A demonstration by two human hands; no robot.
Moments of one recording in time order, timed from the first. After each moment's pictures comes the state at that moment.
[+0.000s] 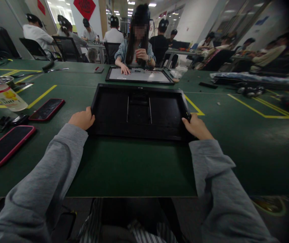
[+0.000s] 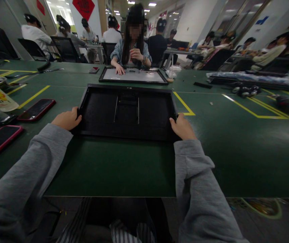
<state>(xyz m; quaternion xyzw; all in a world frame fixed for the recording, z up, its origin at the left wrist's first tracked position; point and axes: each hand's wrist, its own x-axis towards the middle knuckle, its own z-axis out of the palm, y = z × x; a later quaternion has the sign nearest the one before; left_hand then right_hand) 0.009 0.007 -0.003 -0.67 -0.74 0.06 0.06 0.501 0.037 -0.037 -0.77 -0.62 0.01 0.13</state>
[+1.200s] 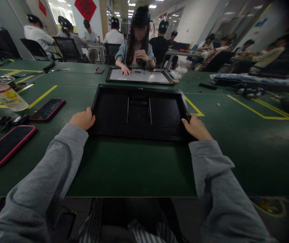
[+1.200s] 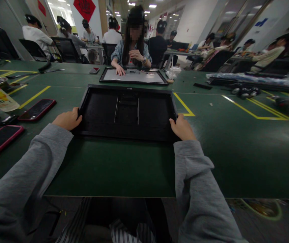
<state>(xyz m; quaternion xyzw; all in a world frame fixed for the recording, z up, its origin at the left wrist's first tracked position) 0.010 0.005 -0.001 -0.67 -0.74 0.06 0.05 0.498 0.036 -0.034 -0.78 -0.62 0.02 0.12</state>
